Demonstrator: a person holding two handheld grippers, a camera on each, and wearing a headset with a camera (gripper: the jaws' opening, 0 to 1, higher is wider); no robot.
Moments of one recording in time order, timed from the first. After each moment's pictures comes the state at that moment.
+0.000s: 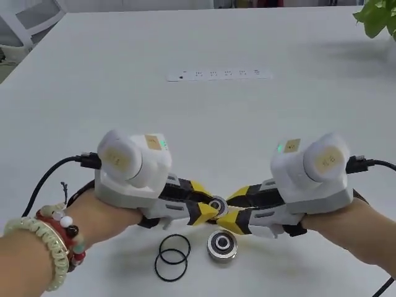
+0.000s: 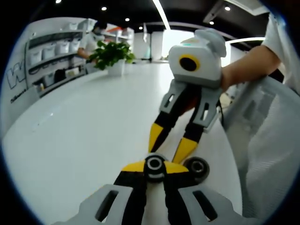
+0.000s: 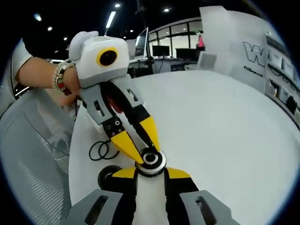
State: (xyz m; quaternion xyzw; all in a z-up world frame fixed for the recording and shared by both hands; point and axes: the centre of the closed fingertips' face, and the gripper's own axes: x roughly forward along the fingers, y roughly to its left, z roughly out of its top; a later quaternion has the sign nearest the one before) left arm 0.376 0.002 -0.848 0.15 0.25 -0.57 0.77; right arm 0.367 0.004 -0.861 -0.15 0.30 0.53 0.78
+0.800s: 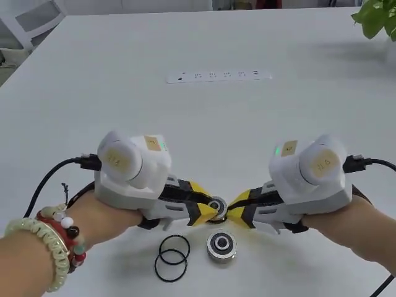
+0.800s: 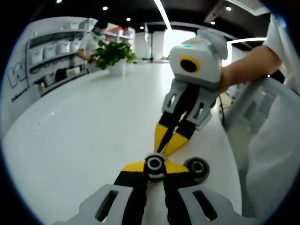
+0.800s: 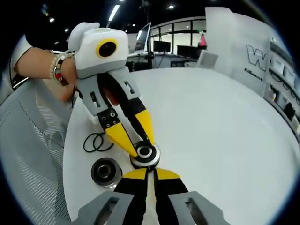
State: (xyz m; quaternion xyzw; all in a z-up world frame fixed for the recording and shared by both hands) left arm 0.374 0.002 -0.847 0.15 0.25 -0.57 0.77; right arm 0.372 -0.005 -0.867 -0.19 0.31 0.52 0.78
